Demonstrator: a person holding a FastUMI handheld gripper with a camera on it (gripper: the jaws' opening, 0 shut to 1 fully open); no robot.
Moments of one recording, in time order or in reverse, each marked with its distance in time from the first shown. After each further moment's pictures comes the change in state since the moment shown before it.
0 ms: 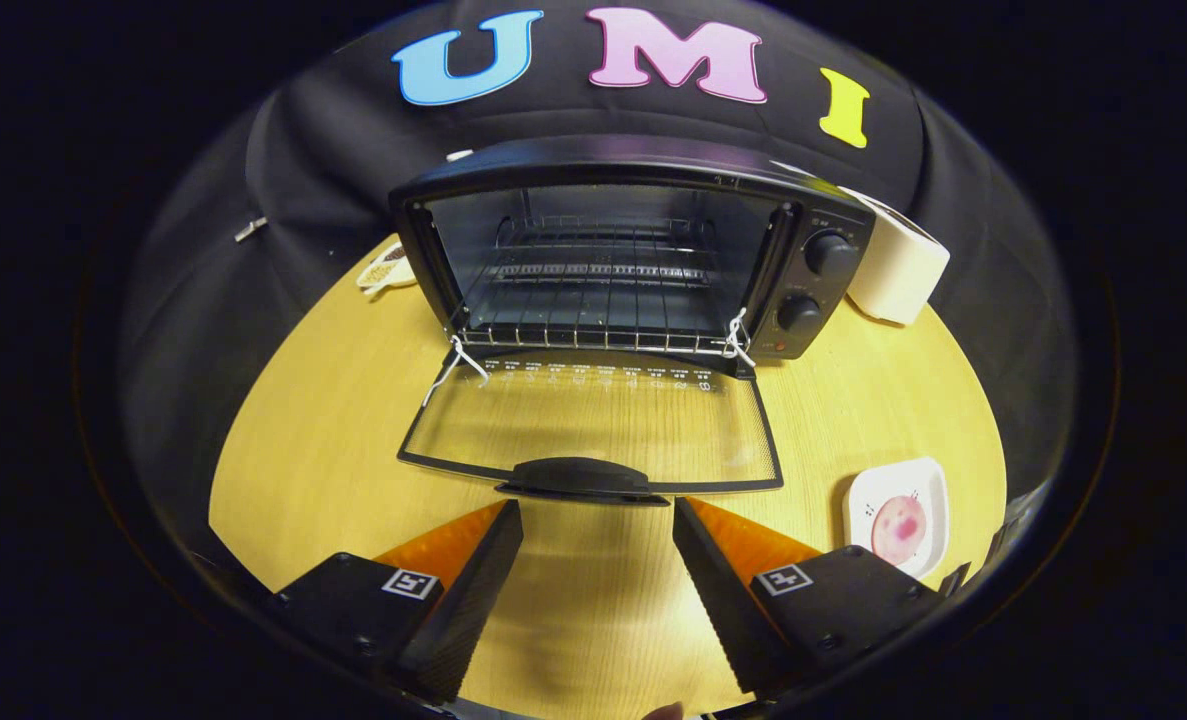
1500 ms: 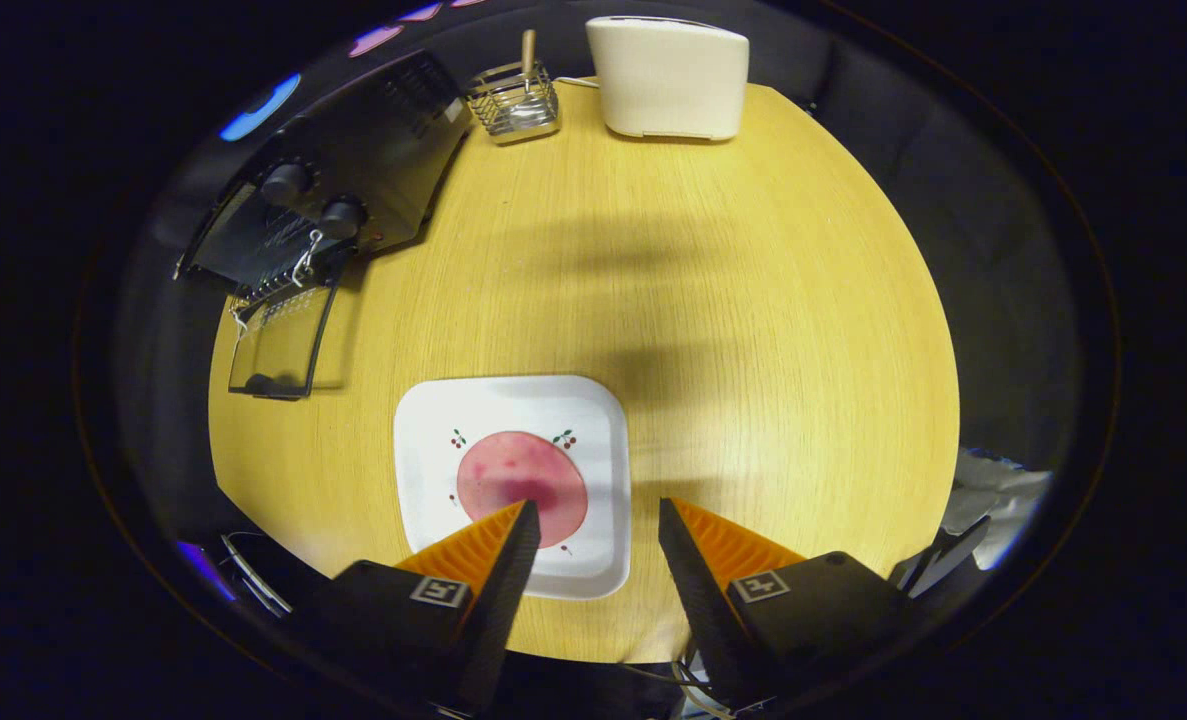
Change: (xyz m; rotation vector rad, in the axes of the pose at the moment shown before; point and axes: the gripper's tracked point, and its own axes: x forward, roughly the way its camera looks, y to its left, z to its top) arm -0.002 -0.338 -0.072 0.167 0.517 -0.003
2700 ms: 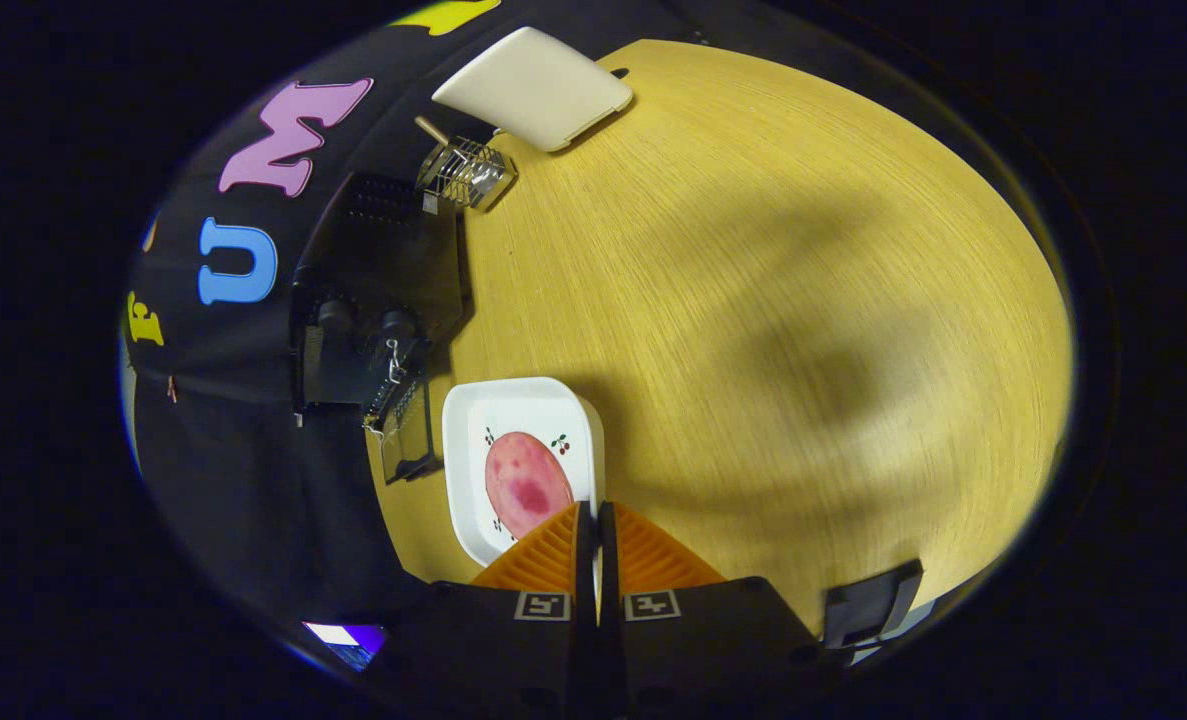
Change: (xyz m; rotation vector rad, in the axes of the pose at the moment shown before) arm -0.031 0.037 -0.016 0.446 -0.099 0.474
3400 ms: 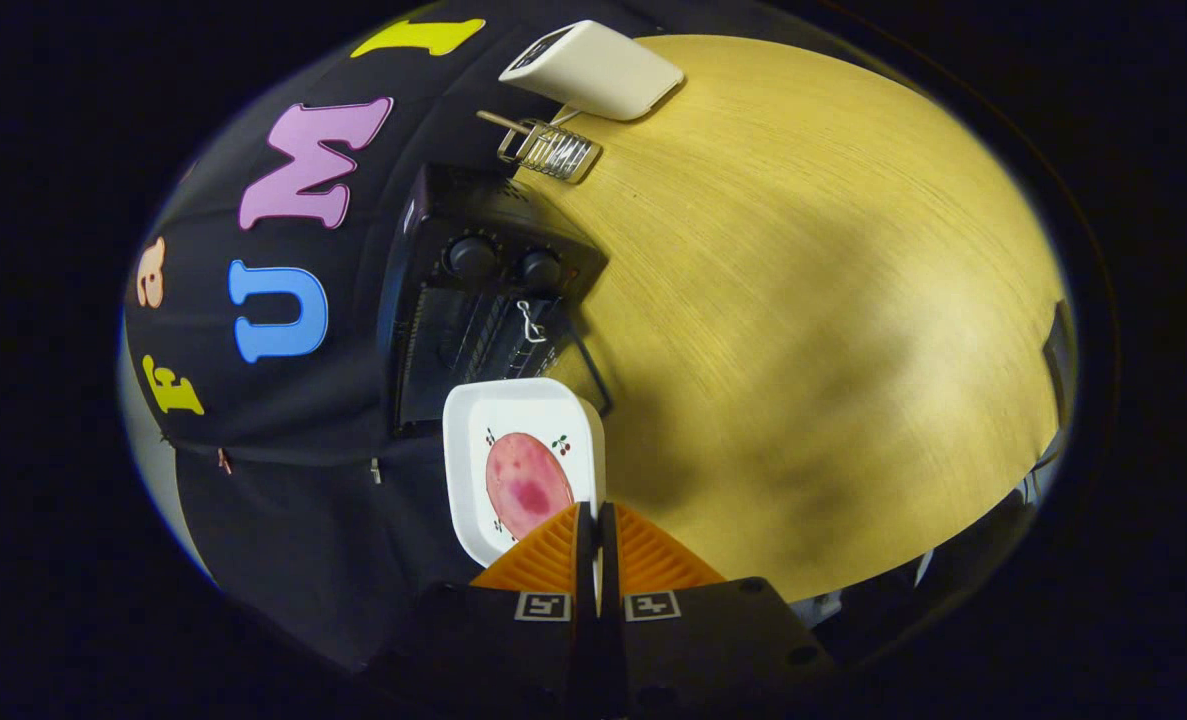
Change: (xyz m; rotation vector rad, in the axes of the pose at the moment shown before) arm 0.039 0.178 -0.082 0.227 -0.095 0.107
